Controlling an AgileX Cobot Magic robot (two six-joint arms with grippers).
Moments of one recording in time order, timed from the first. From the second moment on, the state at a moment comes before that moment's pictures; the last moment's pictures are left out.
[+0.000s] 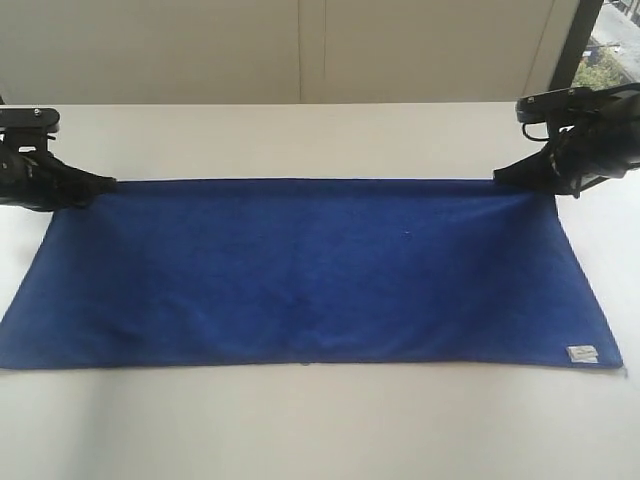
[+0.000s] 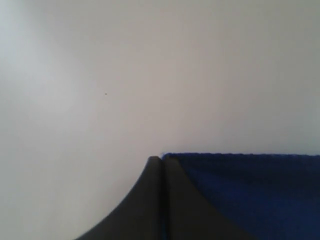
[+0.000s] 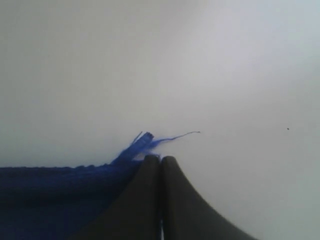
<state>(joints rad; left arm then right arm) -0.02 2.12 -1.21 -0.20 -0.10 0.16 0.02 2.19 -1.38 -1.06 0.27 0.97</state>
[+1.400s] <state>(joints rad) -0.01 1.60 -1.23 -0.14 0.88 0.10 -0.01 1.70 -1.32 0.01 0.97 -0.12</state>
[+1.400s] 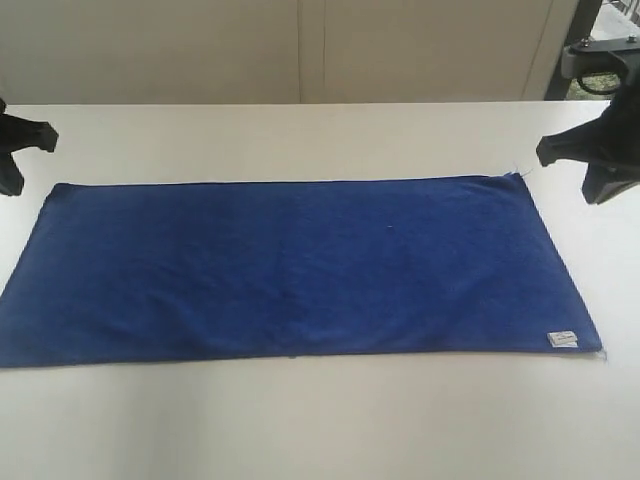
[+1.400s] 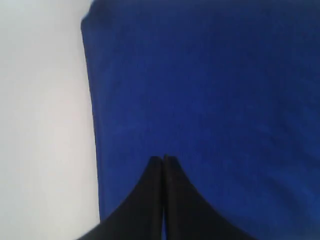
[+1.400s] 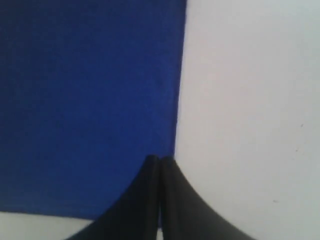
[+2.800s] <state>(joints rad) -0.01 1.12 -0.99 -0.11 1.17 0.13 -0.01 2.04 -1.25 0.11 0.54 -0.15</state>
